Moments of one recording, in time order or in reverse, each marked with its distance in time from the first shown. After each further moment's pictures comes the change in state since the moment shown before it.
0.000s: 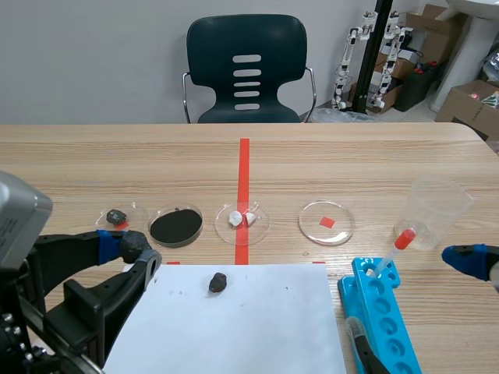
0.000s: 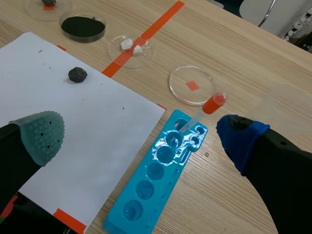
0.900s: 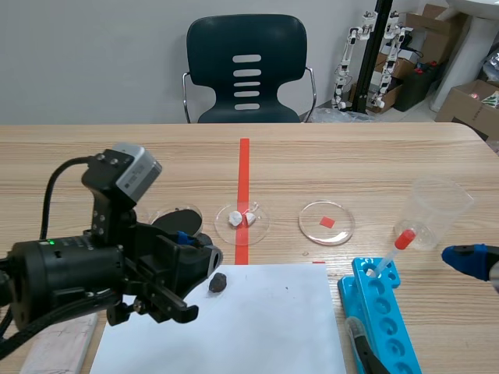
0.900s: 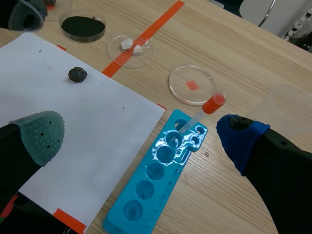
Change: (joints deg) left arm -41.8 -17.8 33.0 -15.5 -39.2 8.1 17.1; right arm 0.0 0.0 0.0 0.0 0.0 0.0 0.0
